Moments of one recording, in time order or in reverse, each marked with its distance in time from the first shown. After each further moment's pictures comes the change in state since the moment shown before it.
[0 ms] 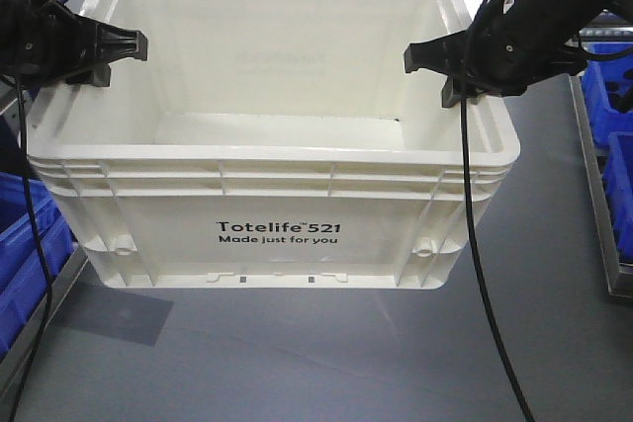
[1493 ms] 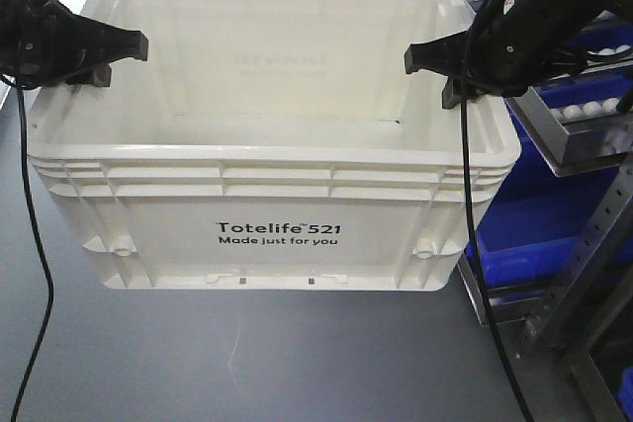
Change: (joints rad) left arm 0.000 0.000 0.000 0.000 0.001 0.001; right arm 0.000 0.000 0.000 0.001 0.006 0.000
